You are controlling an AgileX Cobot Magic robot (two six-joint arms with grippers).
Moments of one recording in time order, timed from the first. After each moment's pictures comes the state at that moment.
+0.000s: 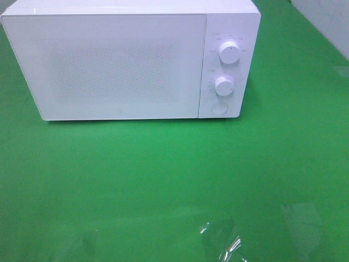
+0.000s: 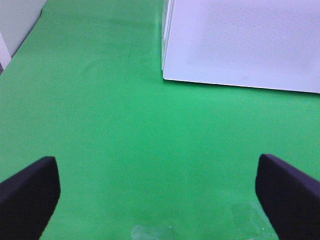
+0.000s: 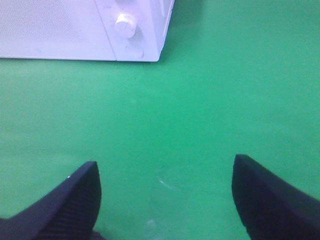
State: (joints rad) left arm 0.02 0.00 -0.52 -0.05 1.07 -0.03; right arm 0.27 0.31 -0.64 -0.05 0.95 0.15
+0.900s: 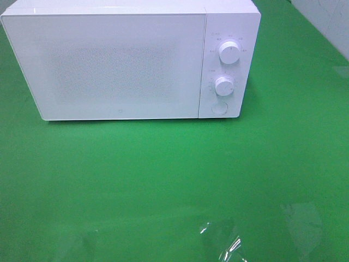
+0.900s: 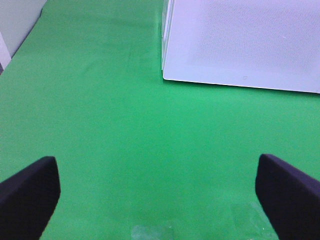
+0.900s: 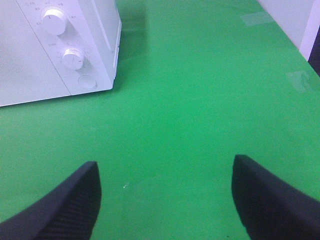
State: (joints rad) left arm 0.02 0.00 -0.52 -0.05 1.07 -0.03; right arm 0.03 0.00 -0.49 -0.02 0.97 0.14
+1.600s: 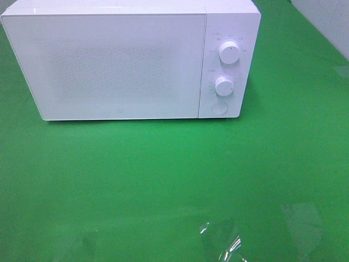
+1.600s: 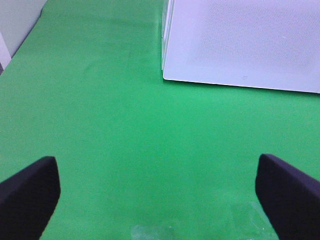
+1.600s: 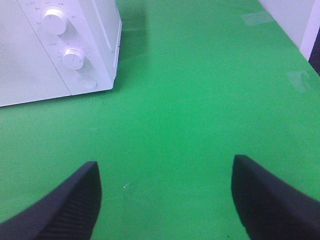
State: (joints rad) left arm 0.02 0.00 -0.52 -0.05 1.07 -0.03; right arm 0.03 0.00 -0.49 -0.02 0.97 0.14
